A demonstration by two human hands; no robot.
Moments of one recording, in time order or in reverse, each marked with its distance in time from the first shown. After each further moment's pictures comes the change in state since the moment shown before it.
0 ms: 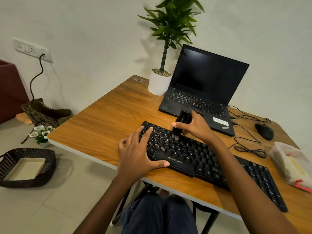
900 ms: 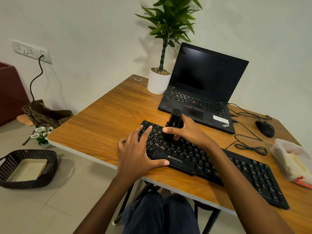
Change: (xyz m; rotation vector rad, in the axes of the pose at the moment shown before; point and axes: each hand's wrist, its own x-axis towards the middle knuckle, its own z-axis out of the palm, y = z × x) left_hand 0.000 0.000 0.001 0.022 0.011 -0.002; right_hand -0.013 -0.010 0.021 0.027 -0.071 -0.075
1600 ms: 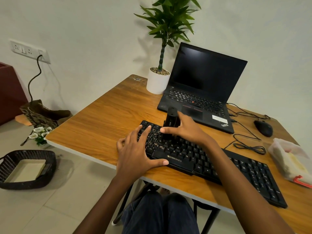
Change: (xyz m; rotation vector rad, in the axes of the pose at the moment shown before) left_hand 0.000 0.000 0.000 -0.010 0.012 -0.004; right_hand 0.004 -0.005 -0.003 -0.108 -0.030 -0.038
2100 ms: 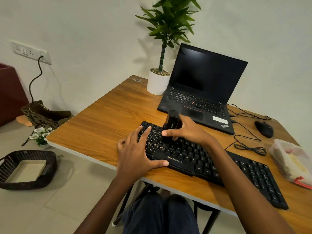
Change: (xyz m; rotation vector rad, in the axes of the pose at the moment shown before) left_hand 0.000 0.000 0.000 0.009 -0.005 -0.002; right_hand -0.002 0.000 -0.004 0.093 -0.076 0.019
